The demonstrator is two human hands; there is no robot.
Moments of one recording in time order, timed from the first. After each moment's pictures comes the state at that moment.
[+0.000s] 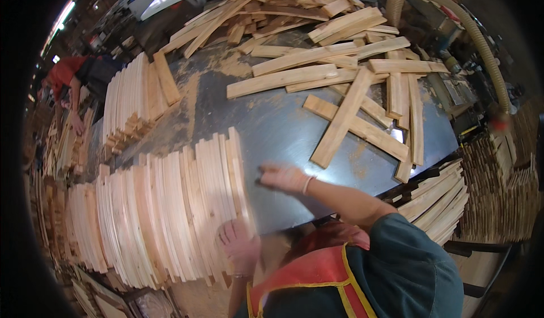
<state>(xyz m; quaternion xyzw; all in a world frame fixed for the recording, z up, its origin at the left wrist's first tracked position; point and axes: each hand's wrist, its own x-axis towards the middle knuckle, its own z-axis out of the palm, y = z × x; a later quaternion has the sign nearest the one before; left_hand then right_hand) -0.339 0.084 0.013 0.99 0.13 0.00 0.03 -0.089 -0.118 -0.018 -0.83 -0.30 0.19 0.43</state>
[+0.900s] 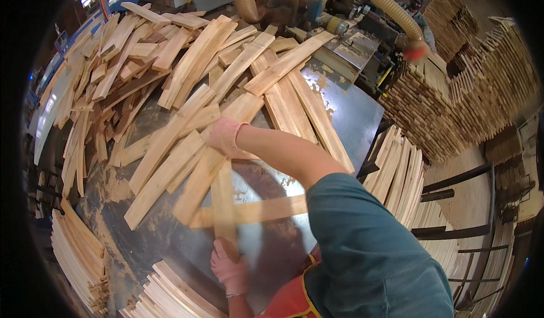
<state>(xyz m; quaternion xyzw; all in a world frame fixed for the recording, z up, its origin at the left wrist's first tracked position) -0.086 -0.091 -0.025 0.98 -0.02 -0.13 0.17 0.224 -0.393 0.085 -0.95 -0.25 0.17 -0.11</state>
